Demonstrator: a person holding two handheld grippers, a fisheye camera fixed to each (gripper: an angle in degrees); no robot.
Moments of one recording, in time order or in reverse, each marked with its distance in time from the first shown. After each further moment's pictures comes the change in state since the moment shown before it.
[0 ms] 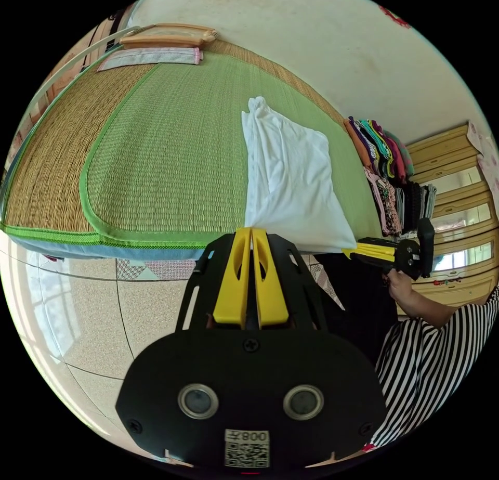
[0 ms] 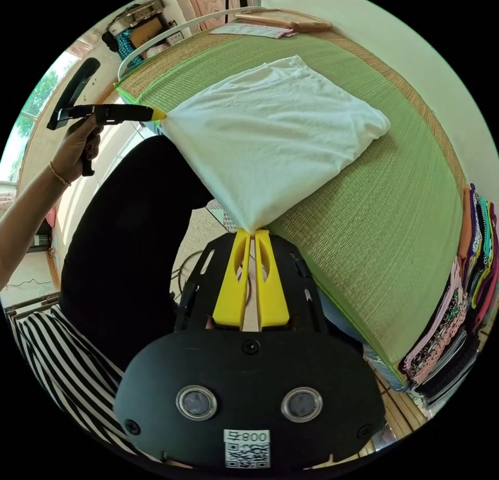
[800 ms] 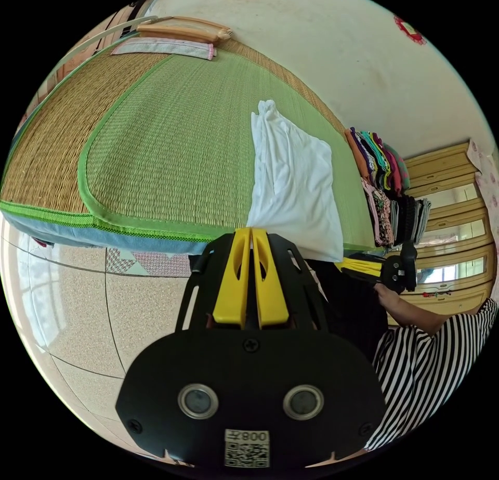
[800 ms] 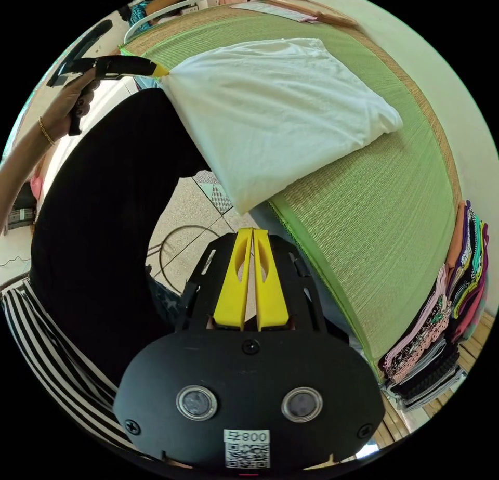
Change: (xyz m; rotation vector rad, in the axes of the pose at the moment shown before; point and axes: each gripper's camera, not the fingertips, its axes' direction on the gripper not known) left arm -0.028 -0.001 -0.002 0.022 0.043 -0.069; right arm 0.002 0.008 0.033 -0.111 0.095 -0.083
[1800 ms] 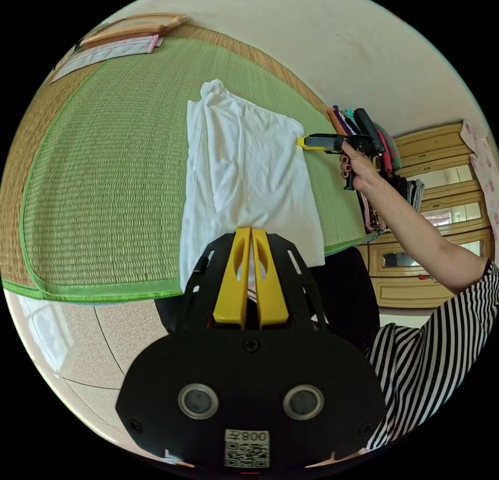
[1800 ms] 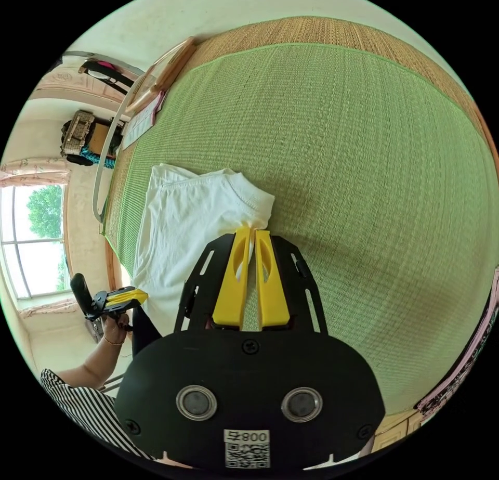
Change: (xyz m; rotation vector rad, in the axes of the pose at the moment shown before) left arm 0.074 -0.088 0.050 -0.099 0.052 0.094; right arm 0.352 -0.109 0.044 0.189 -0.504 0.481
